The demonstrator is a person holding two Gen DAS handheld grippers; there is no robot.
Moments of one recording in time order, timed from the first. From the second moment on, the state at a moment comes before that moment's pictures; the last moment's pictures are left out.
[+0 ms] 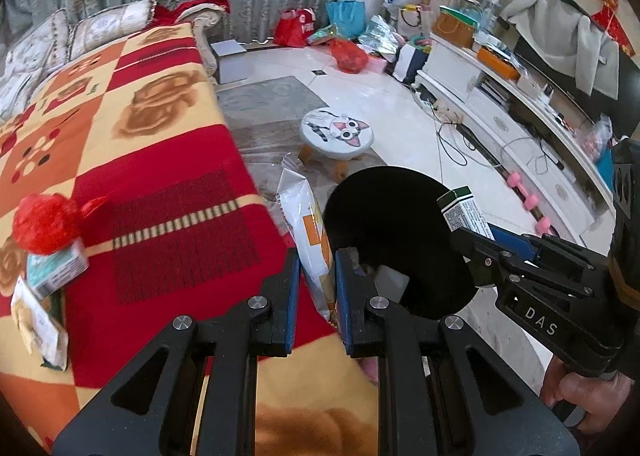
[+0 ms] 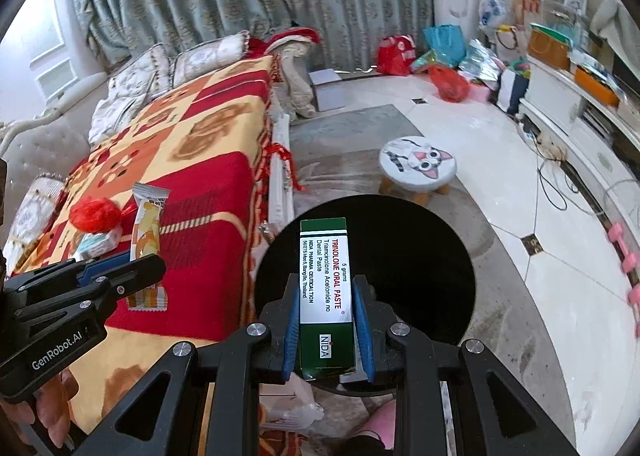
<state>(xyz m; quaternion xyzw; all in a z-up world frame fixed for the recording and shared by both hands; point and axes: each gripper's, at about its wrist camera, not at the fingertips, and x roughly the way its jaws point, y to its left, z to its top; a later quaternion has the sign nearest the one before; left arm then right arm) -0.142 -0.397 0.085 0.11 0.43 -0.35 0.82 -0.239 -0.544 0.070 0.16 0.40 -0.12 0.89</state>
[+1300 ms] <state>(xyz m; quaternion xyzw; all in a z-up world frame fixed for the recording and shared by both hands) -0.127 -0.452 0.048 0.09 0.48 -0.40 0.77 -0.234 -0.597 0.041 0.21 0.41 -0.15 0.87</state>
